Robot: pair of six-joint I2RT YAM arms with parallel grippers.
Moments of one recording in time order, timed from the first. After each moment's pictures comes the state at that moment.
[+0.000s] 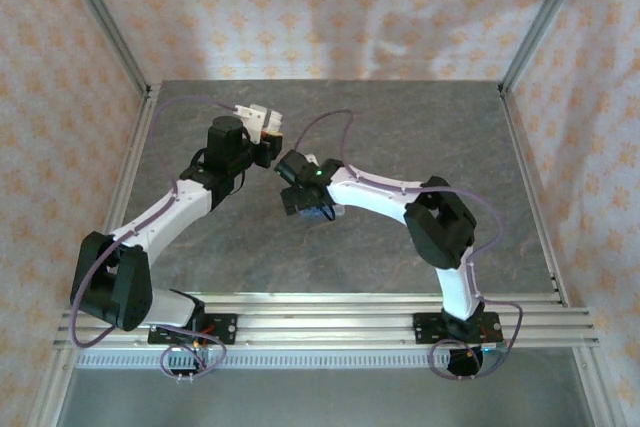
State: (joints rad) left arm -0.29 1.38 0.93 0.02 0.08 -0.05; right arm 0.91 2.00 1.54 -0.74 0.25 0.53
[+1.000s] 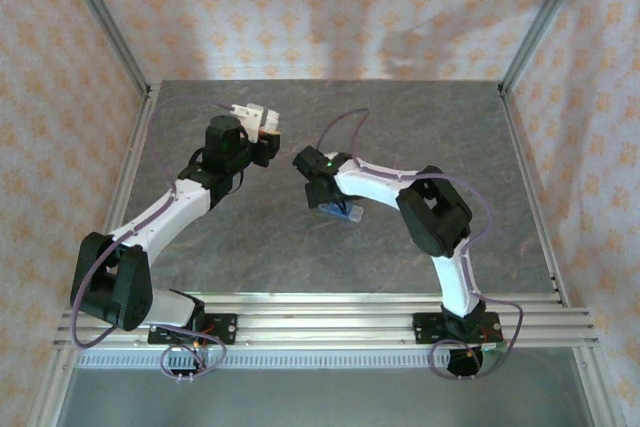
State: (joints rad) left arm -0.28 1.38 0.93 0.02 0.08 -0.07; right arm 0.79 2.06 1.49 -0.76 0.33 0.56
